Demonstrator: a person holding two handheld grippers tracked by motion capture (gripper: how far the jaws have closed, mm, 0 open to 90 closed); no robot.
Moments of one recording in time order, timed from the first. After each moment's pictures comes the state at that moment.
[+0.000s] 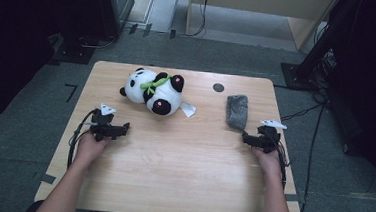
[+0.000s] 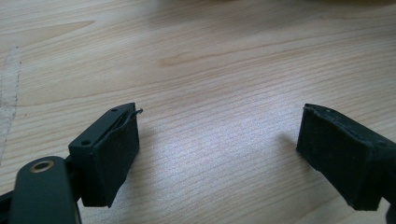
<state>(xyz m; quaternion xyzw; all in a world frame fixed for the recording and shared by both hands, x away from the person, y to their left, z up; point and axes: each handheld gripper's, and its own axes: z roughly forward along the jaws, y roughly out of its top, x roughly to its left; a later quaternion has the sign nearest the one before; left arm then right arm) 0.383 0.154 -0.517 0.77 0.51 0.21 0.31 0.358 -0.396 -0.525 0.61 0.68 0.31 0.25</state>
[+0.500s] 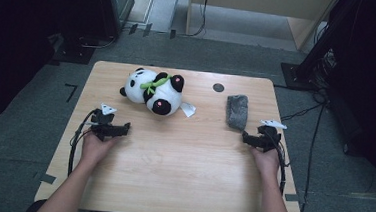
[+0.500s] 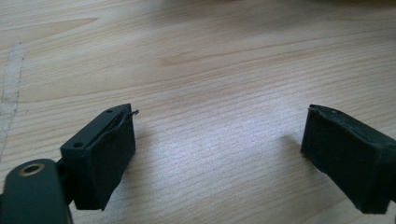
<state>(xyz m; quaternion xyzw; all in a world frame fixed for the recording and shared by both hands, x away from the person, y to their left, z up) 0.385 0.151 -0.517 0.77 0.52 0.21 0.31 0.358 -0.396 -0.525 0.62 0.68 0.30 0.25</state>
